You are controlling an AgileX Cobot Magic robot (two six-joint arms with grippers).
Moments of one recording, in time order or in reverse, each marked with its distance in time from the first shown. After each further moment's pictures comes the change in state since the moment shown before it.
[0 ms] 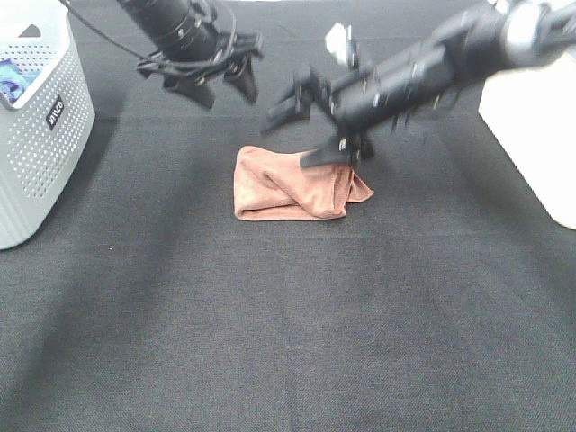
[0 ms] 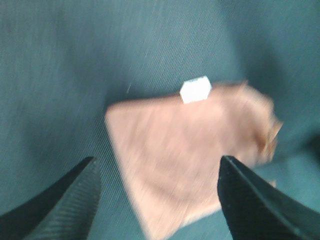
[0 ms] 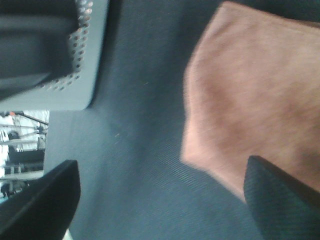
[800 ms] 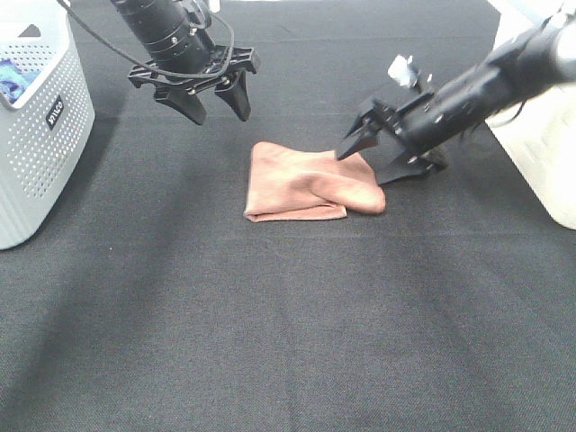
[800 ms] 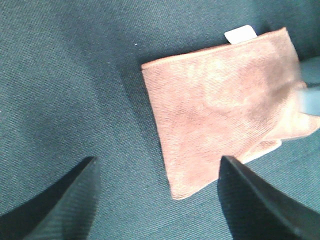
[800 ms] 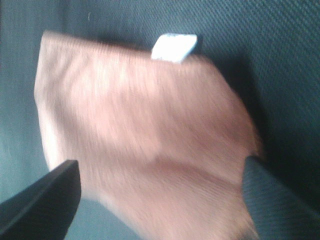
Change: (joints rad) left arm 0.000 0.000 0.000 0.016 0.091 0.001; right arm -0.159 0.009 -0.015 -0.269 -0.011 0.057
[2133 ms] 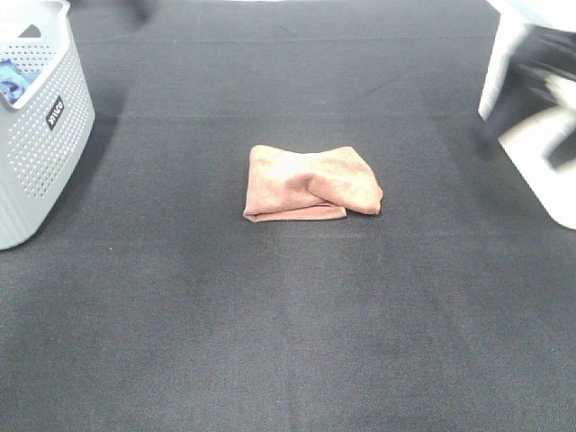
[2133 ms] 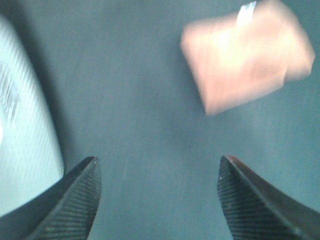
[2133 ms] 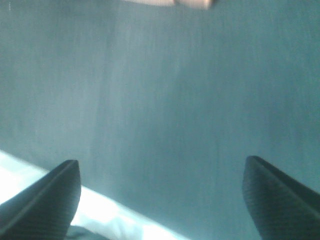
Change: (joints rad) left arm -0.161 -0.729 0.520 0.419 0.101 -0.156; right arm -0.001 -0.966 0.559 -0.470 0.273 0.320
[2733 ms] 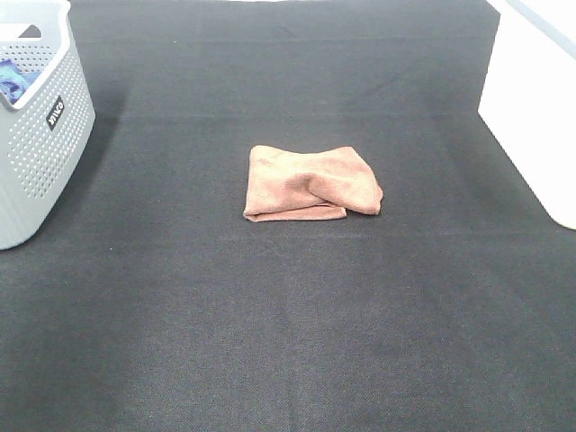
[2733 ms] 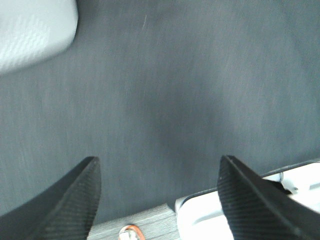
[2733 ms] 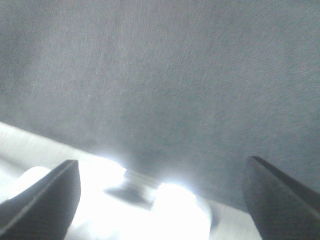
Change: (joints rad) left arm -0.040 -0.859 0.832 0.006 0.003 -0.147; right arm 0.000 -0.776 0.435 -0.053 0.006 0.030
